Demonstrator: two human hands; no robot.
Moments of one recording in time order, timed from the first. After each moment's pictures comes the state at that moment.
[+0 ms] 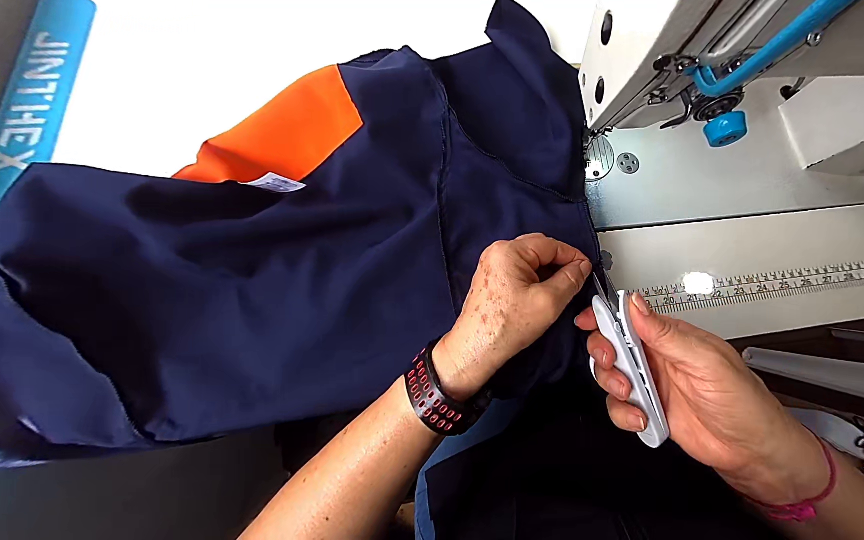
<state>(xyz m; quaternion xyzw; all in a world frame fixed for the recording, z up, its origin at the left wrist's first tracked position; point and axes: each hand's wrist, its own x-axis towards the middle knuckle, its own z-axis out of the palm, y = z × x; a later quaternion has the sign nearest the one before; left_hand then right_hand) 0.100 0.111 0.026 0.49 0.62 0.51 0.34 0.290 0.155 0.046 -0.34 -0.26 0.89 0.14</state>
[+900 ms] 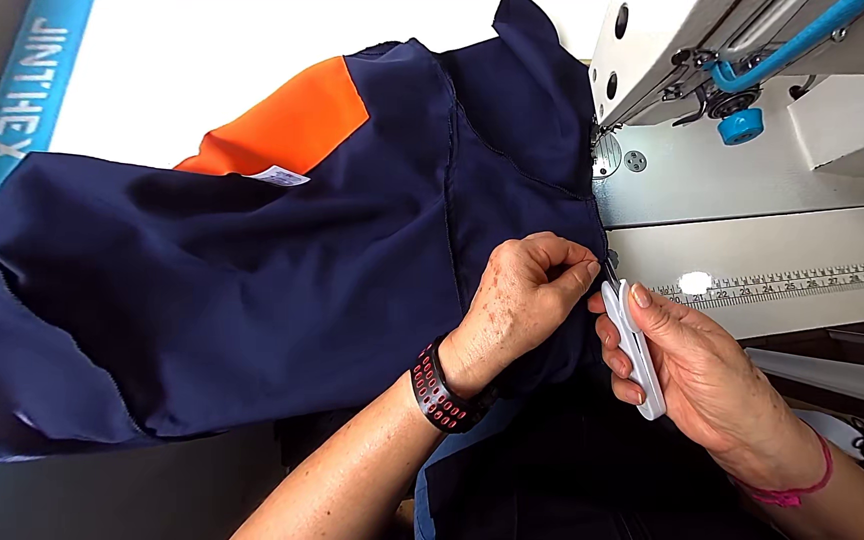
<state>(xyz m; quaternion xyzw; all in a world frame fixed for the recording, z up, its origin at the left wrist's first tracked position) 0.099 0.112 0.022 0.51 0.59 0.52 0.34 0.281 0.155 0.045 -0.39 -0.36 0.82 0.19</state>
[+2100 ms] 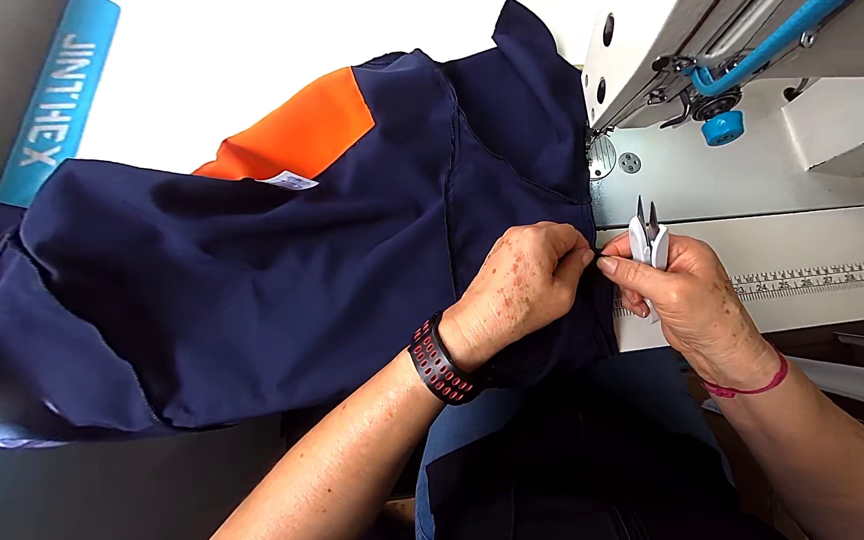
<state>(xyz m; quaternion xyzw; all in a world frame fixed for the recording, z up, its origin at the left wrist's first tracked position) 0.093 0.124 0.032 0.63 0.62 0.40 0.23 0.264 0.196 0.036 -0.40 -0.63 0.60 0.28</state>
